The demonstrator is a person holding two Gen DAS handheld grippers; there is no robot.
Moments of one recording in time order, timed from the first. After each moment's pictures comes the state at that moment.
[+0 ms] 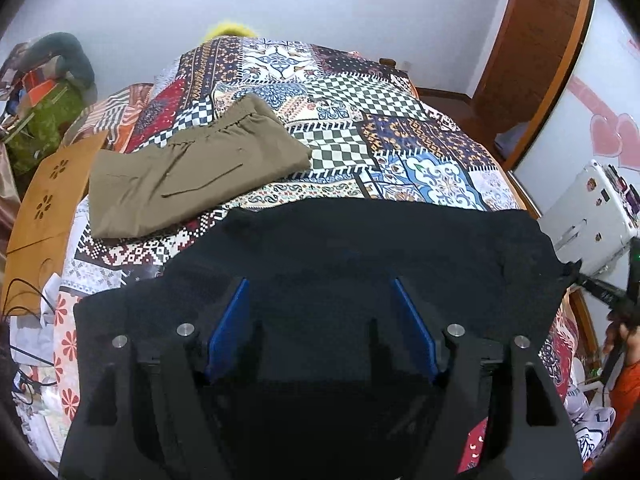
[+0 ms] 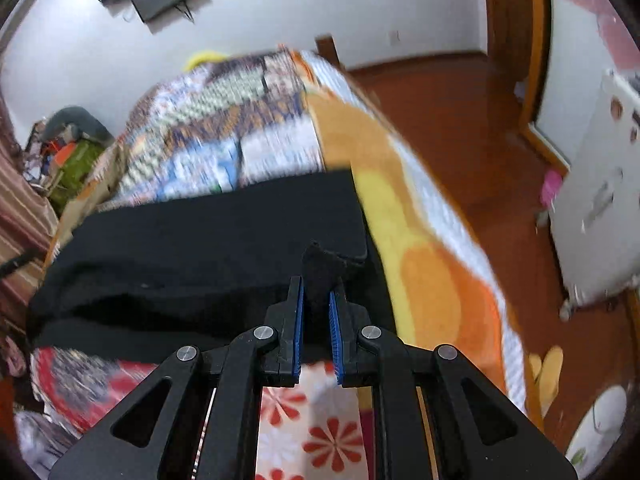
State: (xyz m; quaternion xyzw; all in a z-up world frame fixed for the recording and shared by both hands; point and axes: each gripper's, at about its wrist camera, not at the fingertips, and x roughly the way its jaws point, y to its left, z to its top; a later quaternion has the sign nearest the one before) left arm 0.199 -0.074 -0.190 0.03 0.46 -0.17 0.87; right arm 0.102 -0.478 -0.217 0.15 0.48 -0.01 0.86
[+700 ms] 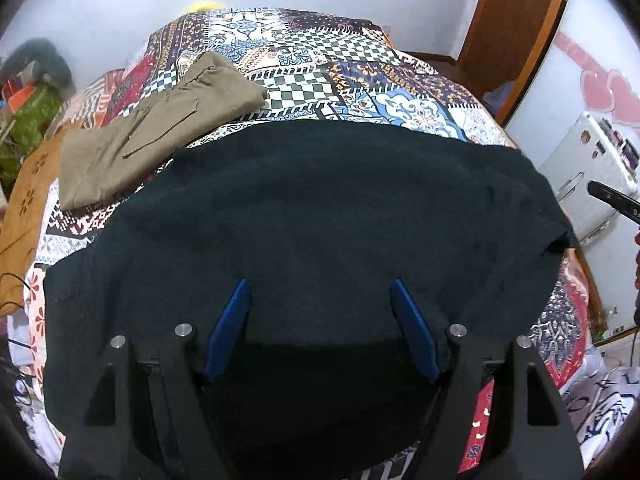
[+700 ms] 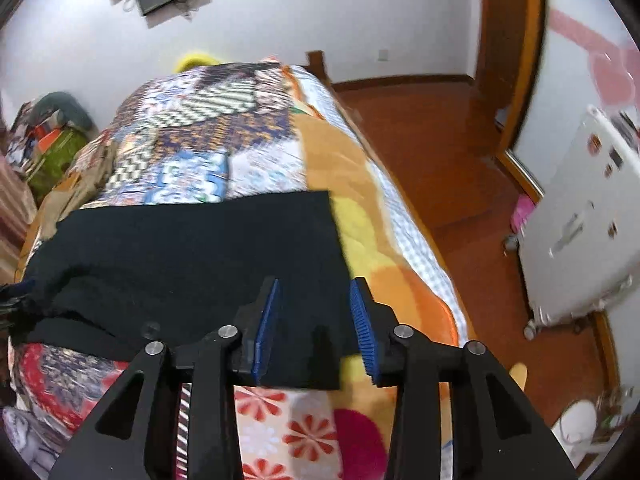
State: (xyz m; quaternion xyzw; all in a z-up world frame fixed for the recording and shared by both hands) left arm 0.171 -0.103 -0.232 0.06 0.50 -0.19 0.85; right arm 0.096 -0.467 -0.169 0.08 0.45 -0.02 0.89
